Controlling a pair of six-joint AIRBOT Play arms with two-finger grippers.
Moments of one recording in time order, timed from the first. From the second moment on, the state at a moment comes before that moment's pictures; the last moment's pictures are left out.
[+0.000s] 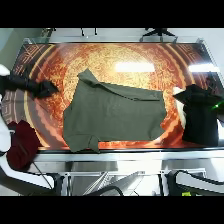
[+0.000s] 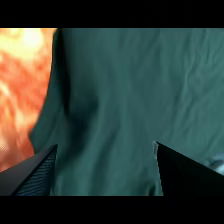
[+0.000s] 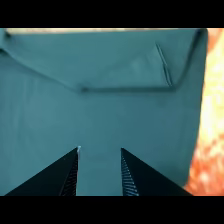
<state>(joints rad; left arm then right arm) 0.30 -1.68 1.56 0.93 -1.54 -1.21 -0.52 -1.36 1.04 -0.59 1.20 0.87</state>
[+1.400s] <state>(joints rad) 0.12 -1.56 1.01 1.02 -1.30 -1.19 -0.53 -1.41 0.80 -0.88 1.25 0.90</state>
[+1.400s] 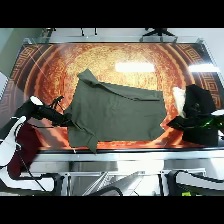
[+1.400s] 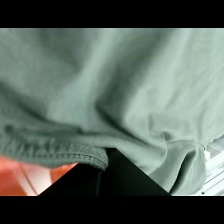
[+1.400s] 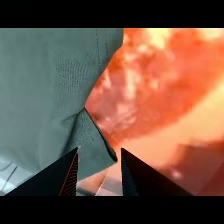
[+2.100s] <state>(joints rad) 0.21 -1.44 1.02 1.06 -1.35 -1.21 -0.34 -1.54 0.79 -0.91 1.28 0.88</state>
